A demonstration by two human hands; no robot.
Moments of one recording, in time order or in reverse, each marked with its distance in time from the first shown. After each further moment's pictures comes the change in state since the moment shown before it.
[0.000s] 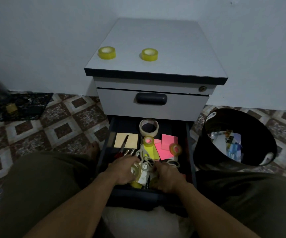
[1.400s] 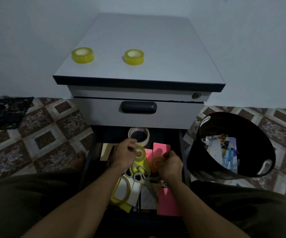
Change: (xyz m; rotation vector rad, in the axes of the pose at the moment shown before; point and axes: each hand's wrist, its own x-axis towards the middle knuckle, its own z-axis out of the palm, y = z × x) left_hand 0.107 0.034 -0.010 -0.662 0.410 -0.134; right_hand 0.059 0.018 -0.032 0.640 0.525 0.531
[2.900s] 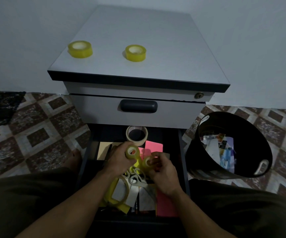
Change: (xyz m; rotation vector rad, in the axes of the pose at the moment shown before) left_hand 0.008 -0.040 -0.006 0.188 -0.114 0.156; right_hand -0.013 0.025 0.005 0.202 -0.235 -0.331
